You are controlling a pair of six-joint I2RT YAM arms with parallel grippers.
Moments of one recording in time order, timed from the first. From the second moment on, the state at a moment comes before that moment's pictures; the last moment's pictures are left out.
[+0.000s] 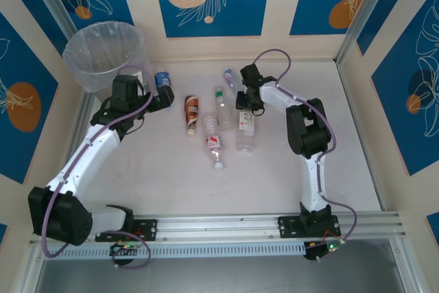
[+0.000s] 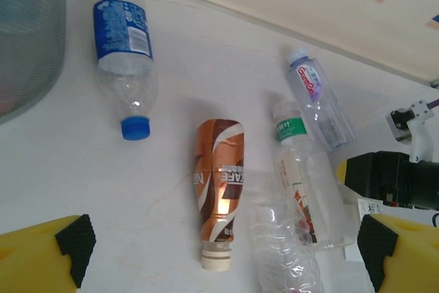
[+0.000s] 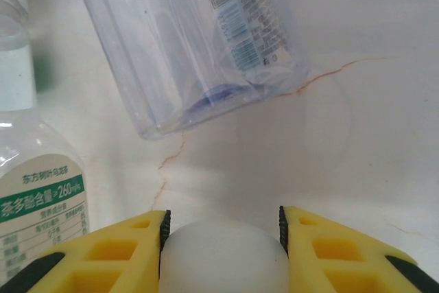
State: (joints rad) left arm -0.25 1.27 1.10 -0.43 0.10 -0.49; right arm 0.37 2.16 1.68 -0.67 -0.02 0.37
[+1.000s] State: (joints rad) left arm -0.49 1.48 1.10 -0.23 0.37 -0.45; right arm 0.38 1.72 1.24 -0.28 -0.08 0.54
